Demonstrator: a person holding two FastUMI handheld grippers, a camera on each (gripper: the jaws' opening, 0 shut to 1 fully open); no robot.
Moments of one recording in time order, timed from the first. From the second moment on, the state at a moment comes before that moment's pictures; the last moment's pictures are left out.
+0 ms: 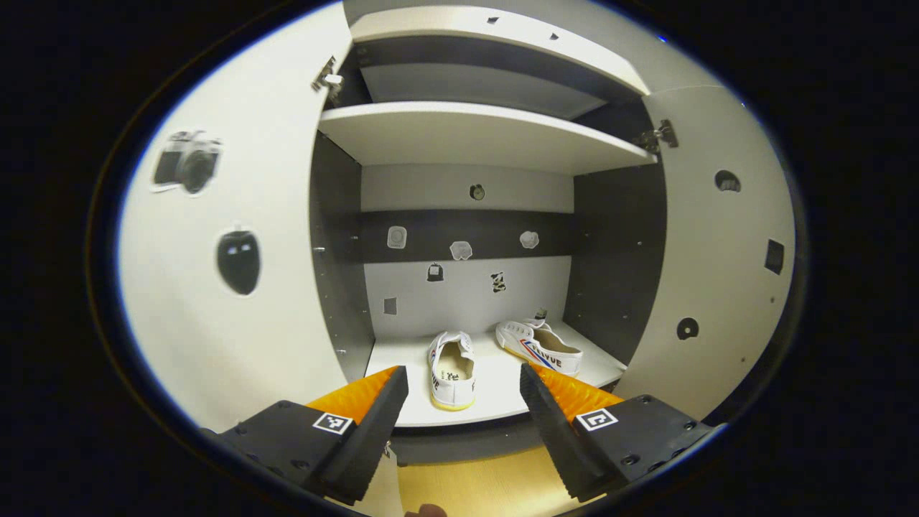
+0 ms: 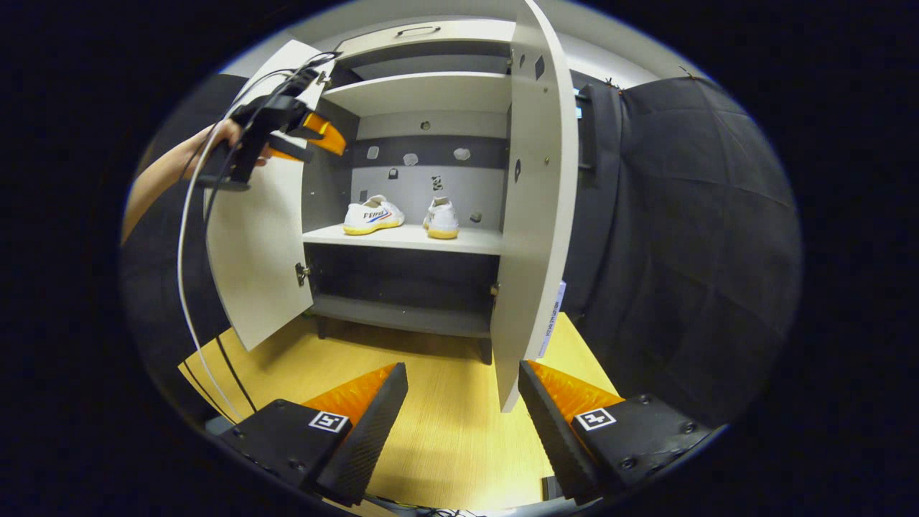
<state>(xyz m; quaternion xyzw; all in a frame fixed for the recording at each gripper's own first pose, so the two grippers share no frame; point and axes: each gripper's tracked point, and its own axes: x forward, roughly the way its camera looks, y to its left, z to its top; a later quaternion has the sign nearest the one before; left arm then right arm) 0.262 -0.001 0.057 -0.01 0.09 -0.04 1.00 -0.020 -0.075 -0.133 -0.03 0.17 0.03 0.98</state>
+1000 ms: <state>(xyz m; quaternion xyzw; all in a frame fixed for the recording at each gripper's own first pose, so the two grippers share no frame) 0.096 -0.064 -0.029 -0.06 0.07 -0.09 0.99 0.057 -0.208 0.028 0.00 0.04 -0.10 0.99</state>
